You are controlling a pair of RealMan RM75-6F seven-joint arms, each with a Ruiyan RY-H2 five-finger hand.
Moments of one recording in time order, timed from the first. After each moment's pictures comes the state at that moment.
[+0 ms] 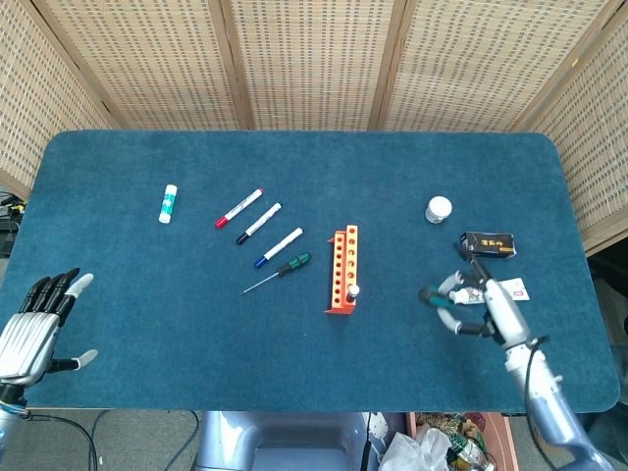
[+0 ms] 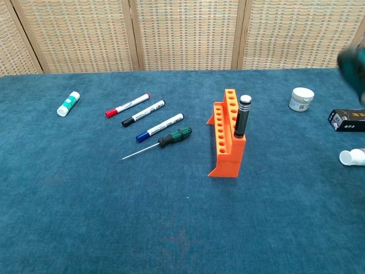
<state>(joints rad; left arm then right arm) -0.15 -0.98 0.00 -1.88 1.49 1.37 0.12 0.35 -1.18 0.13 -1.71 -1.43 1.22 0.63</state>
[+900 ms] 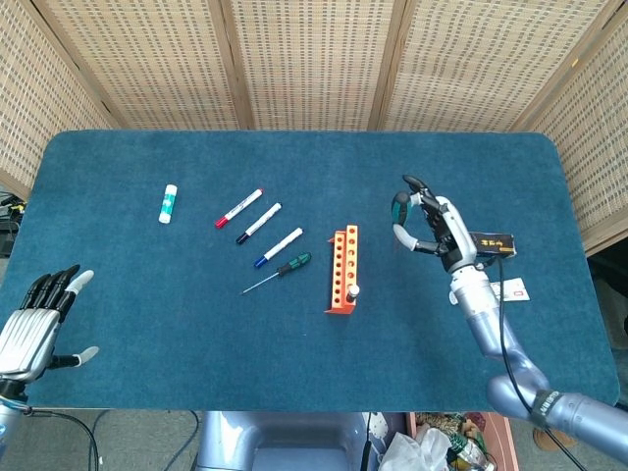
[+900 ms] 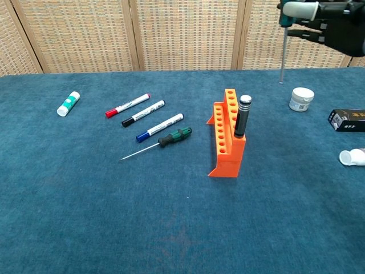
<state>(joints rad) -0.16 -0.98 -0.01 -1.89 1.46 1.35 0.12 0.62 -1.37 0.42 -1.55 -1.19 0.95 1.03</state>
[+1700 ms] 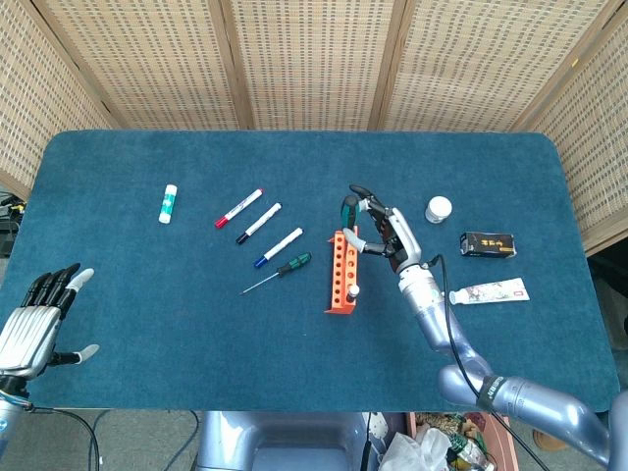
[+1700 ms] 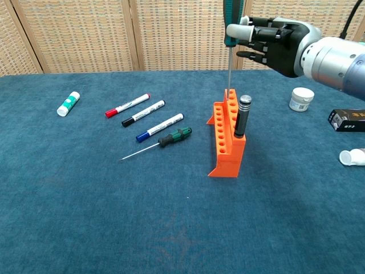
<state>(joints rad) -0.17 -0.98 -0.02 -1.89 1.43 1.33 0.11 0.73 -1.57 0.46 -1.47 -1.10 0.87 0.95</state>
